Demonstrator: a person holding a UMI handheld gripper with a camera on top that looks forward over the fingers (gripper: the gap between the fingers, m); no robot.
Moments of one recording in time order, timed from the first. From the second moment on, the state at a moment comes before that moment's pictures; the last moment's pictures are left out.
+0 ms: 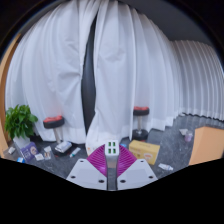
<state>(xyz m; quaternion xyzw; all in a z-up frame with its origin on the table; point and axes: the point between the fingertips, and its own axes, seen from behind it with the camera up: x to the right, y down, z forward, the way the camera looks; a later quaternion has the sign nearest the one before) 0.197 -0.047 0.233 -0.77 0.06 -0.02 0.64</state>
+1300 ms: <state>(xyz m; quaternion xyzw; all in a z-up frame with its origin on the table) 0.183 -0.320 0.160 -0.86 0.03 -0.08 0.50</state>
